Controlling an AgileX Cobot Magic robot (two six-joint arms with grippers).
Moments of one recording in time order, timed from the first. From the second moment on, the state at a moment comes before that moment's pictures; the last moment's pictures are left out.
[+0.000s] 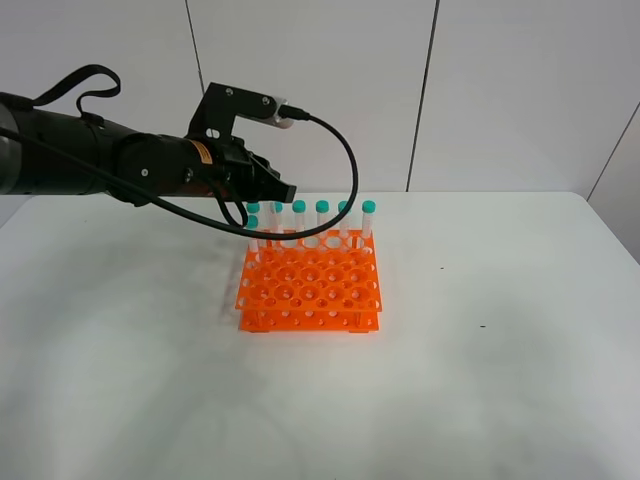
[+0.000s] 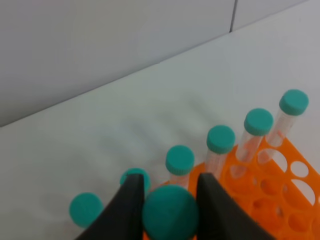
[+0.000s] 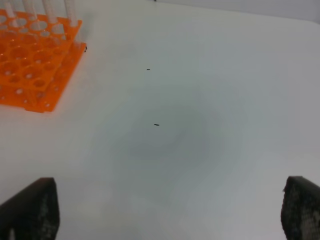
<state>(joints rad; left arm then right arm) -0.50 1.75 -1.11 0.10 -0.12 -0.01 0.02 0.00 -0.50 0.11 1.03 -0.11</state>
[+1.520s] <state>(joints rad) -0.50 1.88 -1.13 0.15 -0.19 0.06 0.02 0.00 -0.50 0.11 1.03 -0.11</state>
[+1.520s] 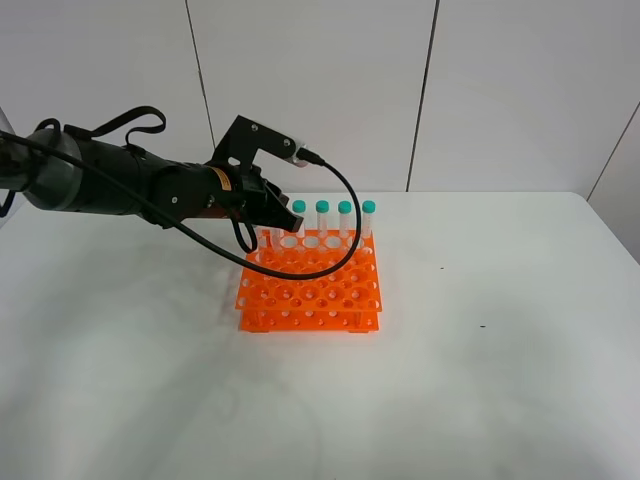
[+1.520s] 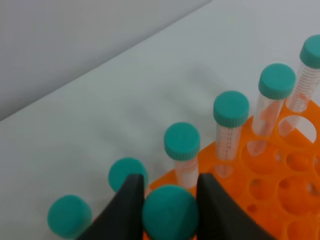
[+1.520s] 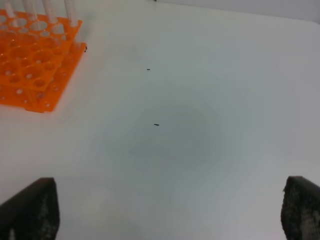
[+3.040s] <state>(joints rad) -0.48 1.95 -1.12 0.15 -0.26 -0.01 0.02 0.00 -0.50 0.11 1.03 -0.11</state>
